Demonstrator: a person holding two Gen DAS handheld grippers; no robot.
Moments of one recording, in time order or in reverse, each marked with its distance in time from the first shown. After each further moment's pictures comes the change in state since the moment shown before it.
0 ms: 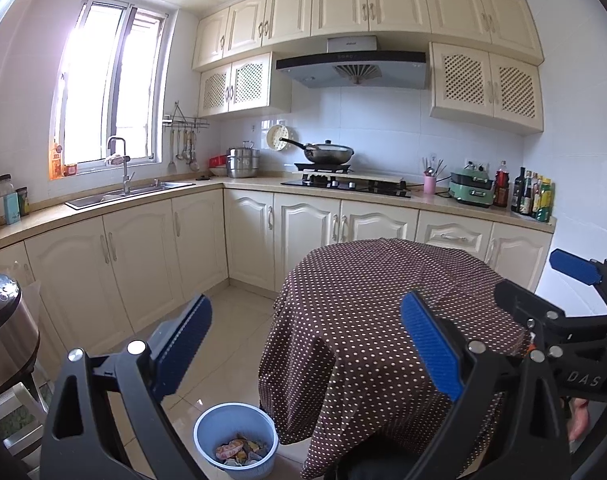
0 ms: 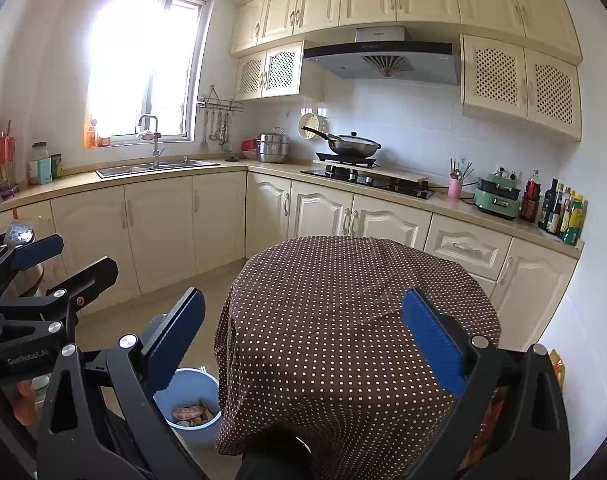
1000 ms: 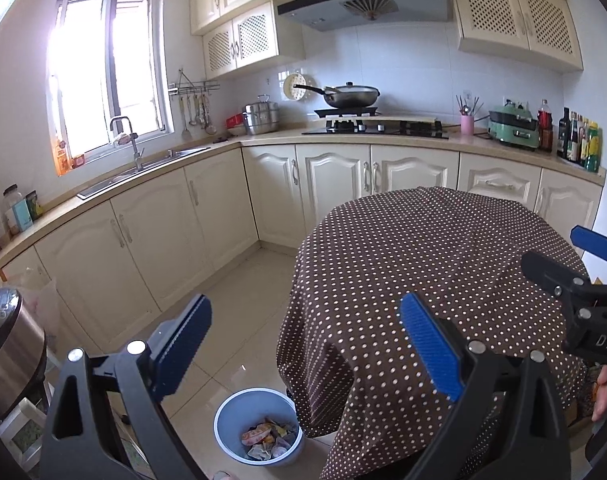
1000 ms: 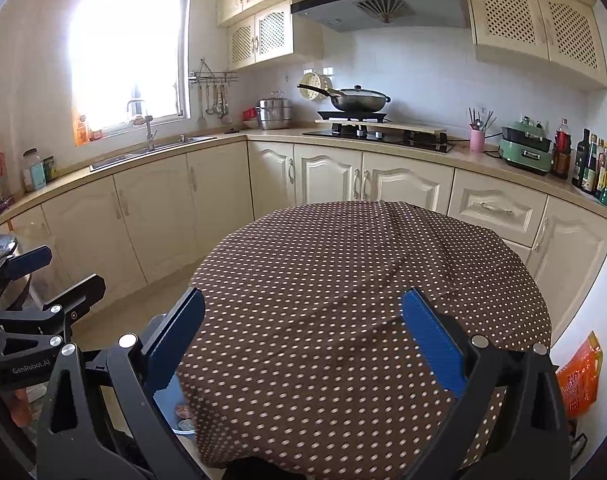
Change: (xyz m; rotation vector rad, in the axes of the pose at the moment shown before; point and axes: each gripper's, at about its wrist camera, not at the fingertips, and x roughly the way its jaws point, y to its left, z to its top) left arm 0.148 -0.050 0.003 0.089 0.196 0.149; right arm 0.141 -0.084 -0.002 0.080 0.126 0.095
